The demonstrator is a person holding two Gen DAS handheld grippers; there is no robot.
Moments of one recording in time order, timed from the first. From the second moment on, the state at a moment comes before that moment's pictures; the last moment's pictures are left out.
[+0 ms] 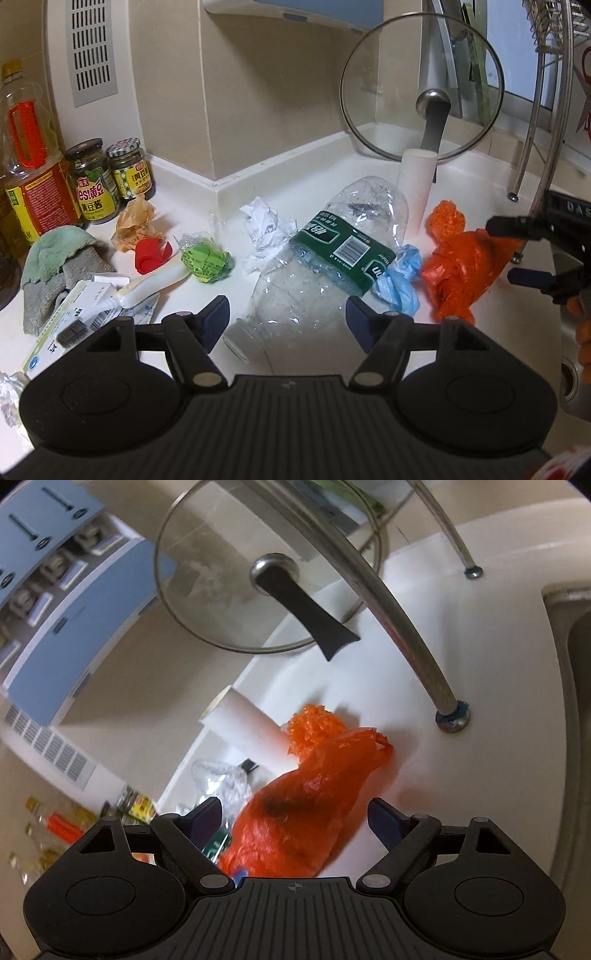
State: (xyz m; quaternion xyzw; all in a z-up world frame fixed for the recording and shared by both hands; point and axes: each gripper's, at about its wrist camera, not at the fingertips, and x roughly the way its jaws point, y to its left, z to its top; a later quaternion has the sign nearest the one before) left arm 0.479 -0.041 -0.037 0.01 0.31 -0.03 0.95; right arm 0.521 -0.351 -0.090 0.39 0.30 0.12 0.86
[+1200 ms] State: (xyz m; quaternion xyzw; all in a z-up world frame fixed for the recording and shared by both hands) left arm 0.536 -0.059 -0.077 0.12 0.34 -0.09 0.93; right arm 0.515 -0.314 -0.039 0.14 0.26 0.12 0.95
